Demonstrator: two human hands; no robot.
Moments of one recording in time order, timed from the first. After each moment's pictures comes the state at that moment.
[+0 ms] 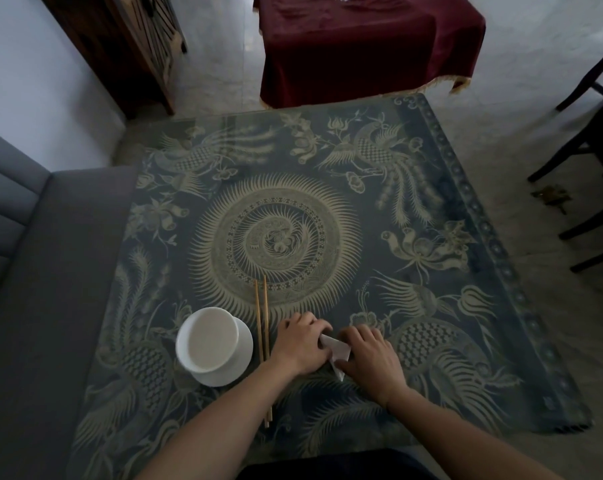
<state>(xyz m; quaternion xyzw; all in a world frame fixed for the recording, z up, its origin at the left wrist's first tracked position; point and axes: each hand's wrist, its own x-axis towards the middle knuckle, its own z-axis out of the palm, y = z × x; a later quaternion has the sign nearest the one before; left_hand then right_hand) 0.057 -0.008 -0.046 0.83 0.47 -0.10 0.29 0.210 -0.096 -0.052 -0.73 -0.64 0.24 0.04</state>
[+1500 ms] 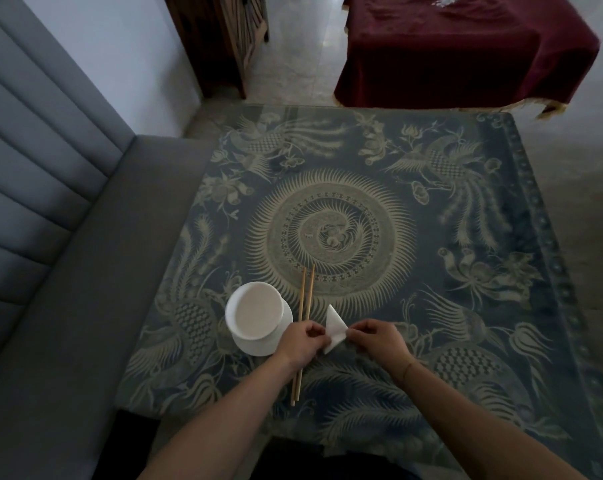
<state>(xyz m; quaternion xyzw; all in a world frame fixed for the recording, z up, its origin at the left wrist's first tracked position) -0.007 -0.029 -0.042 0.47 0.66 0.14 0.57 0.178 -0.044 -0.038 -0.71 -0.40 0.53 0.22</state>
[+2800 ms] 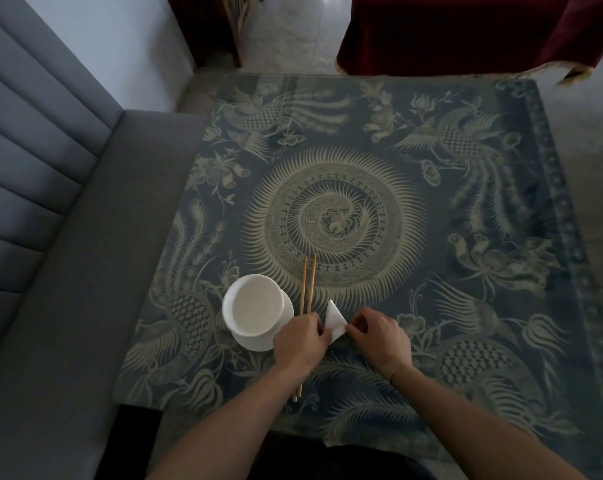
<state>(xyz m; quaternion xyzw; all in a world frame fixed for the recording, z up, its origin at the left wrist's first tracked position) 0.002 -0.032 -0.039 0.67 0.69 0.00 0.27 0.165 -0.045 -0.043 -0.74 -0.59 0.31 0.09</state>
